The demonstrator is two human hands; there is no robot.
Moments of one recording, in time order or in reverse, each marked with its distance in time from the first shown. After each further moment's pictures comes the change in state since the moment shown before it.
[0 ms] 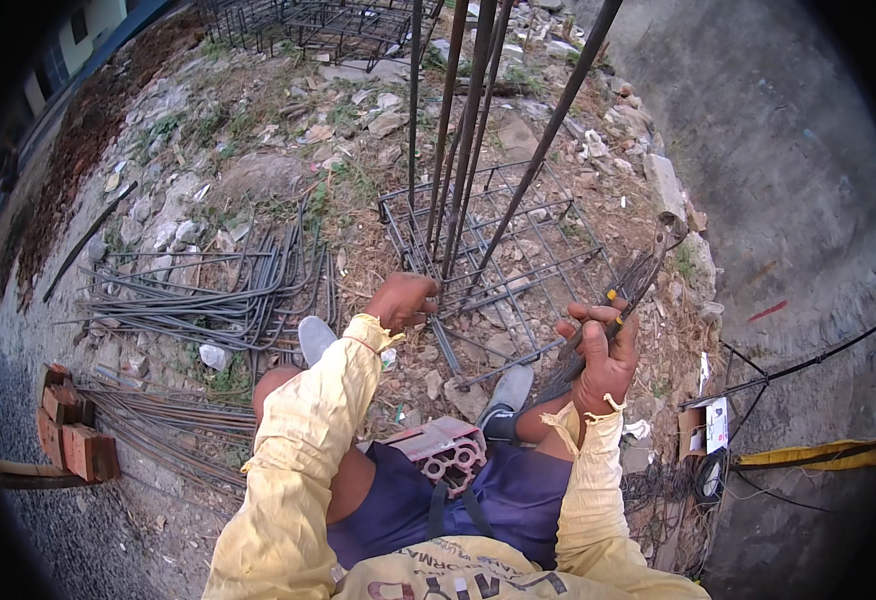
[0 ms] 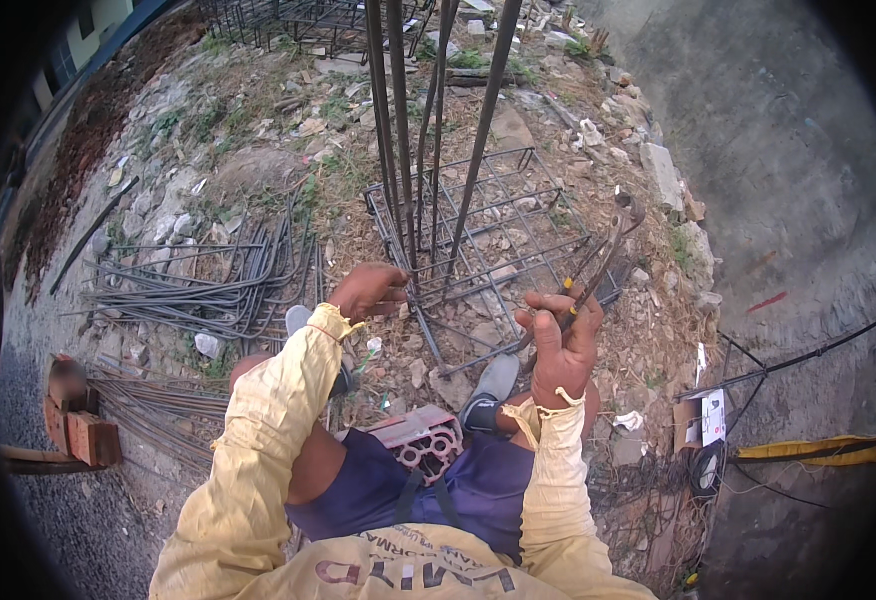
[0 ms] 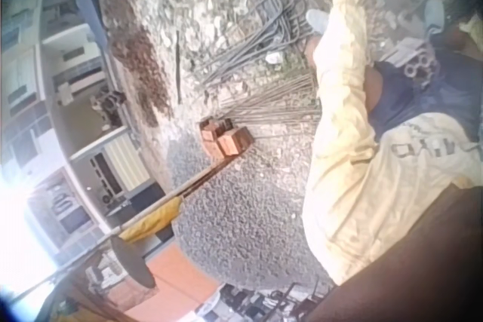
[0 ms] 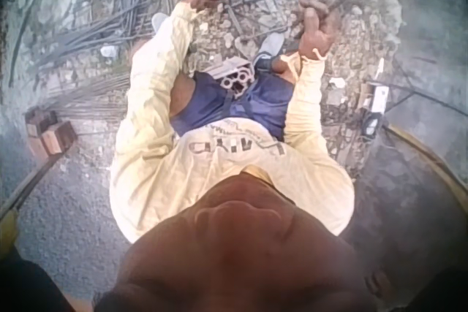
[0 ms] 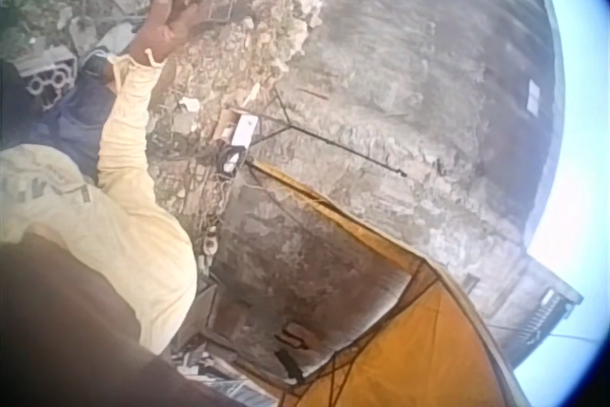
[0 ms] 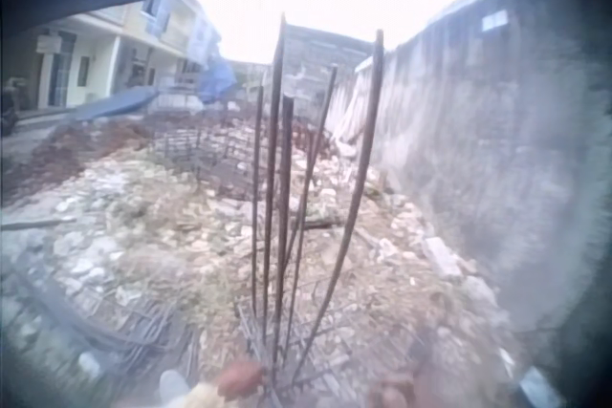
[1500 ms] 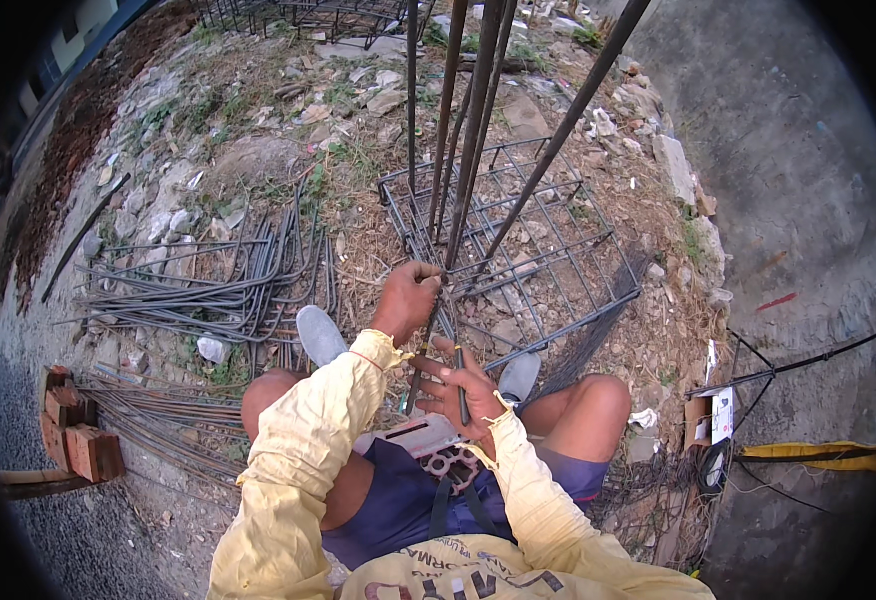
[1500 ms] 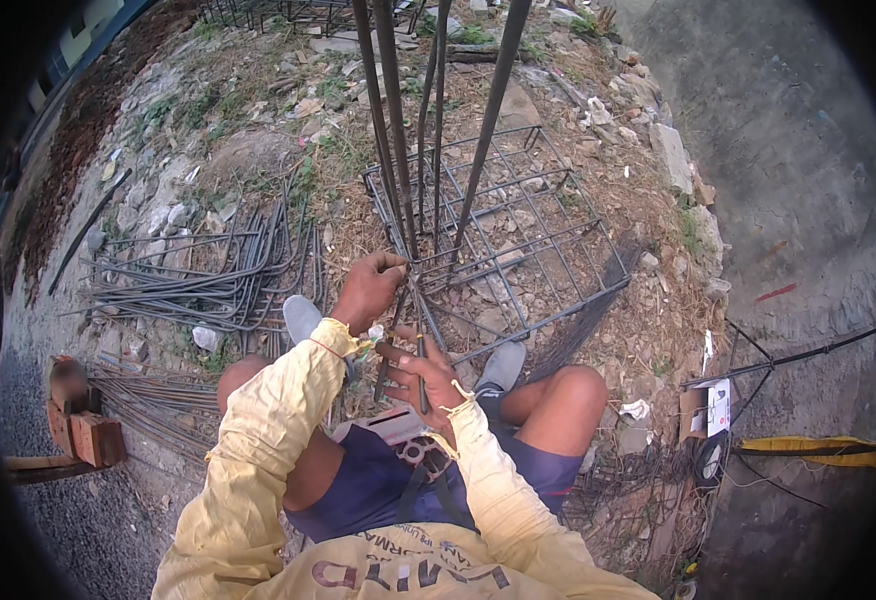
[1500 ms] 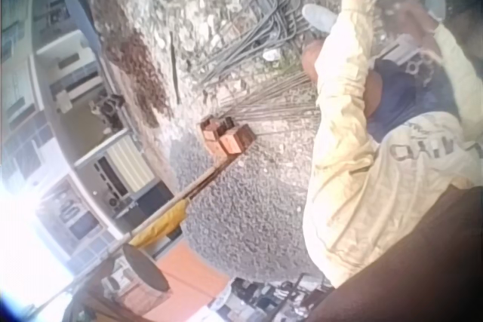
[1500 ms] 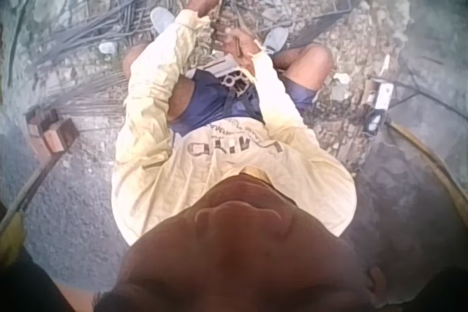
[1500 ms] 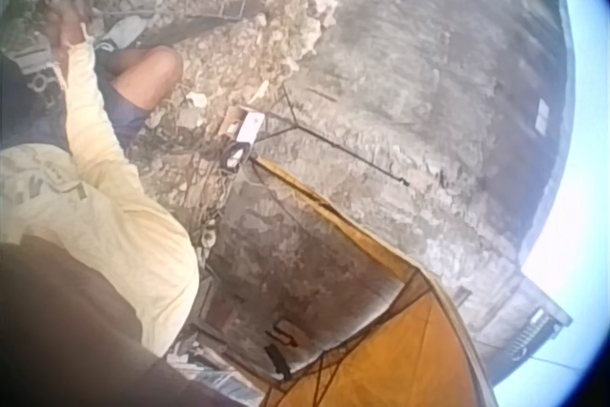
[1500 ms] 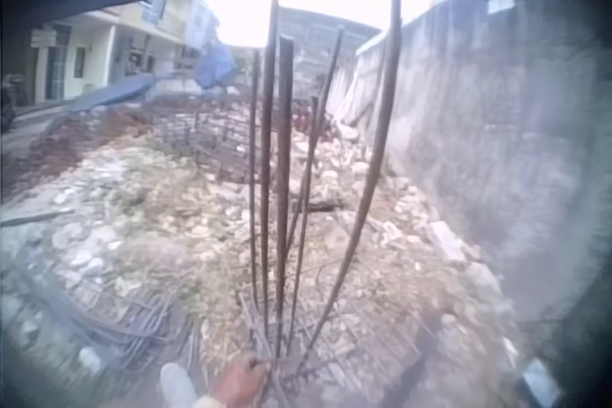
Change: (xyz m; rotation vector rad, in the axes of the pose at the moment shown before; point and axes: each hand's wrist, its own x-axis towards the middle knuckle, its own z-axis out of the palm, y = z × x) left_hand 0.009 -0.027 0.016 0.144 0.291 0.320; right_hand -0.081 0.103 0.072 0.585 -0.403 1.113
